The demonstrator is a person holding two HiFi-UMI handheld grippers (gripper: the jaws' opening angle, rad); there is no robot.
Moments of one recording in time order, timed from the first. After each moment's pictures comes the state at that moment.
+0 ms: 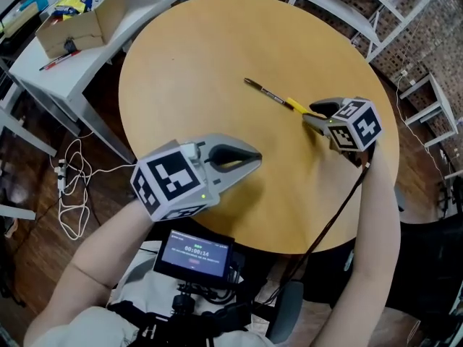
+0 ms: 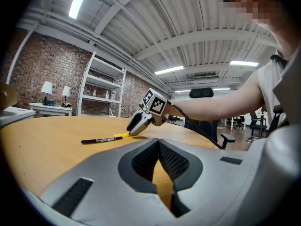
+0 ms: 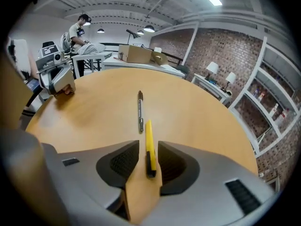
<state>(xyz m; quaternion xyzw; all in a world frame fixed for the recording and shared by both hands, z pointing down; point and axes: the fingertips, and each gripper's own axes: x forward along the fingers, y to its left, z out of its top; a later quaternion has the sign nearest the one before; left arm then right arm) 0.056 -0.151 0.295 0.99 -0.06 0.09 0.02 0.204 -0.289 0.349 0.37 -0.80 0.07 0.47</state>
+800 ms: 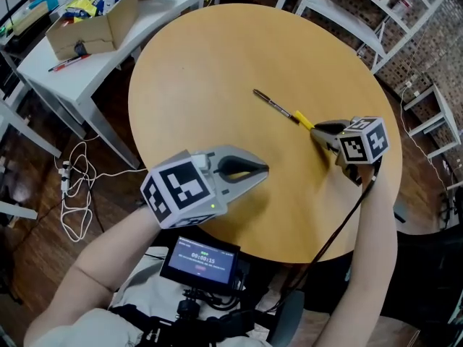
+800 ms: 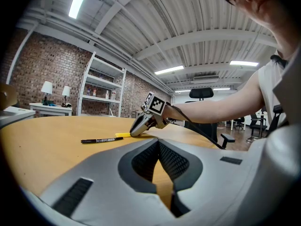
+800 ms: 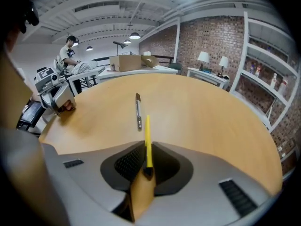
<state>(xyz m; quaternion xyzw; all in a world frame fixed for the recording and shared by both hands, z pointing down) 0.058 -0.151 0.296 0.99 -0.05 0.09 0.02 0.209 -0.281 0.355 0.39 -0.82 0.16 0.40</state>
